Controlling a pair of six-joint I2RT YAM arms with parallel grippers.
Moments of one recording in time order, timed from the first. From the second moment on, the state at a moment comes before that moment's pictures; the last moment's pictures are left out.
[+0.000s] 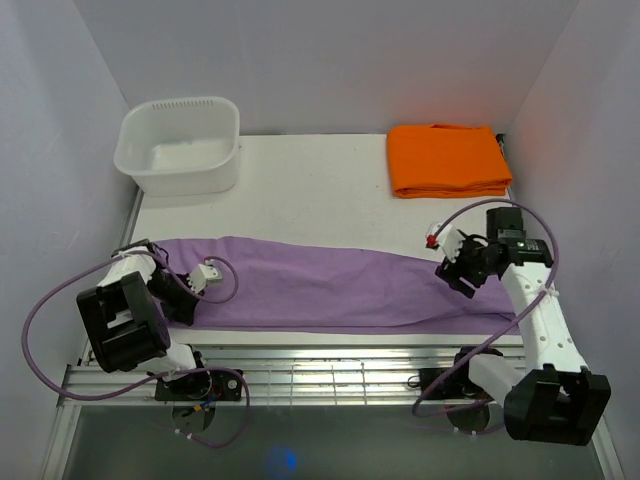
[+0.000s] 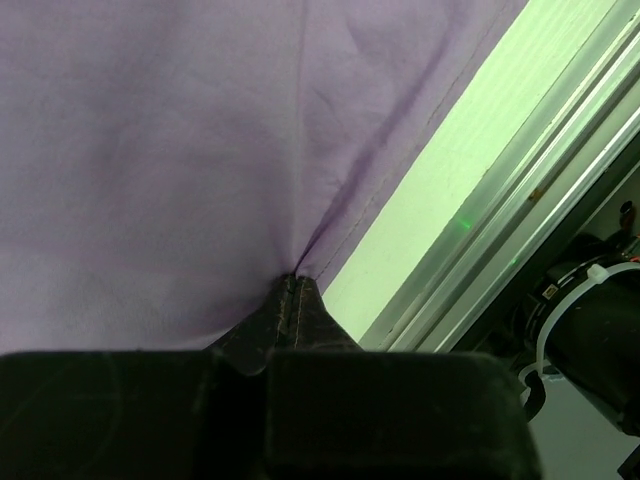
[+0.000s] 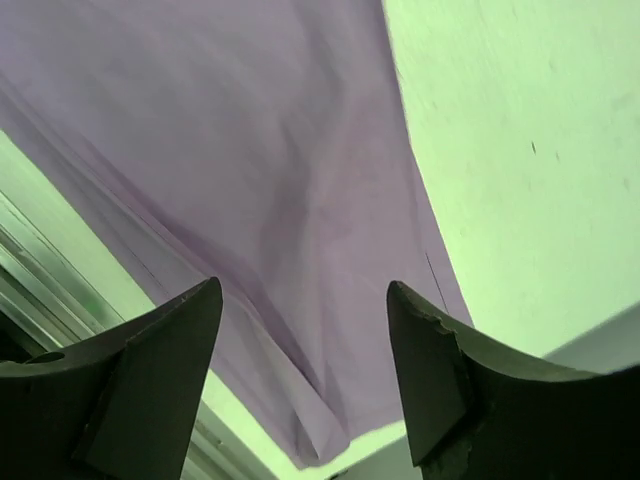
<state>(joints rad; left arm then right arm) 0.40 1.45 0.75 -1.07 0.34 1.45 0.05 1.02 0.86 -0.98 -0.36 -1.10</state>
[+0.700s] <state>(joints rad) 0.47 1.59 0.89 -1.10 0.29 1.41 -0.58 1.32 0.87 -1.10 -0.26 -1.79</state>
